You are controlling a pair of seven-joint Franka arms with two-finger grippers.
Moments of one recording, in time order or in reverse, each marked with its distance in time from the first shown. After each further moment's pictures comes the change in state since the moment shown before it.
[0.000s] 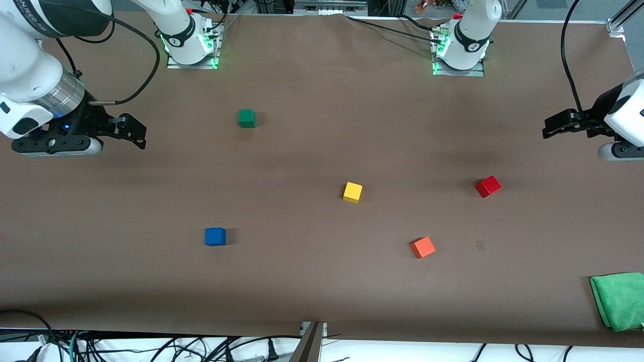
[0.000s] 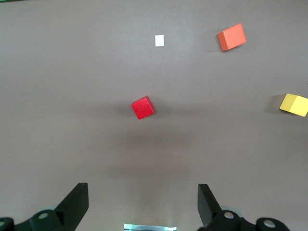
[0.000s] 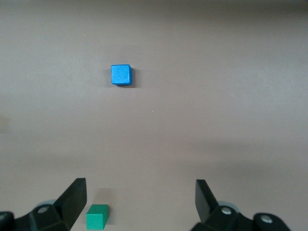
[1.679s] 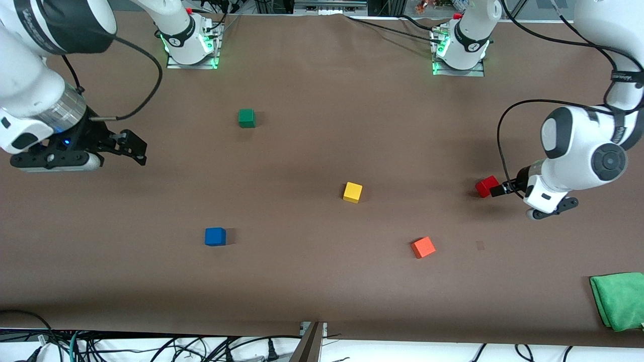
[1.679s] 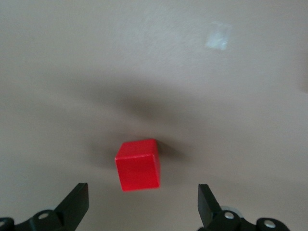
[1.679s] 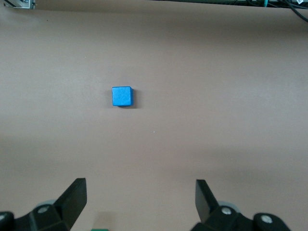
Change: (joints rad) left arm 0.055 0.224 0.021 -0.553 -0.001 0.779 -0.252; right arm -0.003 0.080 -0.004 0.036 0.006 0.099 0.001
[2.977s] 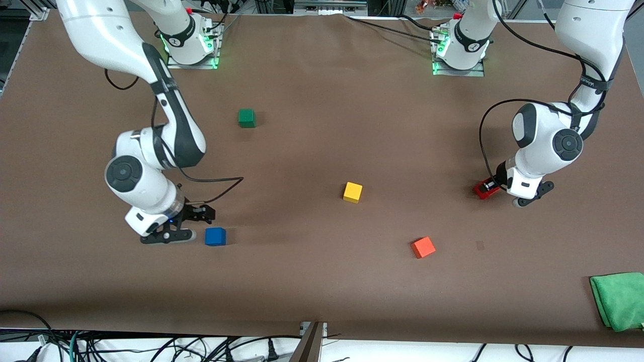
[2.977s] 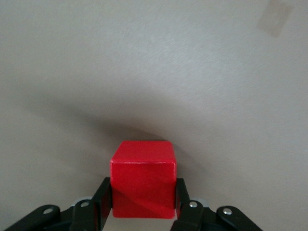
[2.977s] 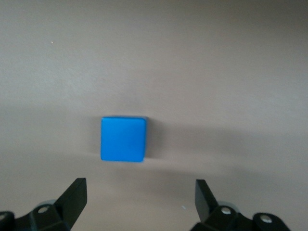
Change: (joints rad) left arm 0.003 0.006 -0.017 -0.204 0.000 0.320 -0.177; right arm 0.024 0.506 0.041 0.044 0.038 0.441 -0.021
